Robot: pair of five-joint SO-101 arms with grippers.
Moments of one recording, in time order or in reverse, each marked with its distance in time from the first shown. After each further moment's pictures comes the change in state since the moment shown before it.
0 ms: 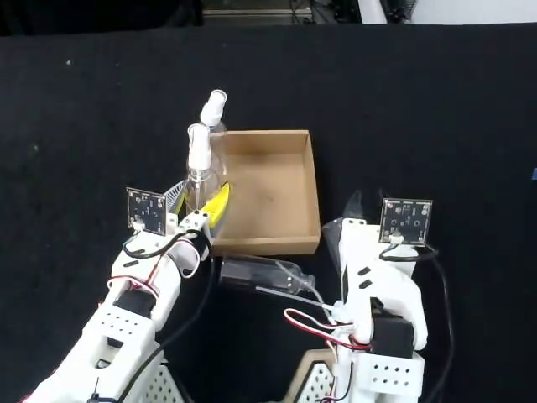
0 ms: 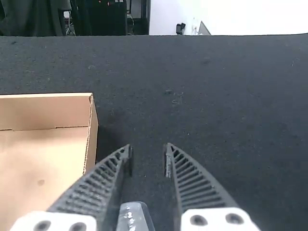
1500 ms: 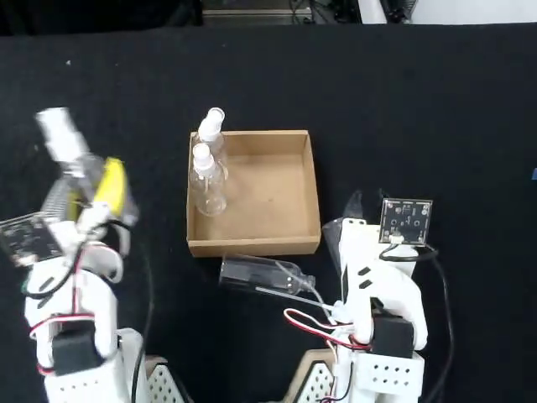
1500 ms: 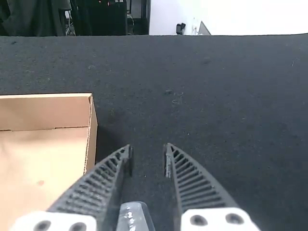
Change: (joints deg) left arm -31.2 -46.8 -16.9 52.7 0.1; right arm 0.0 0.0 0.0 0.0 0.0
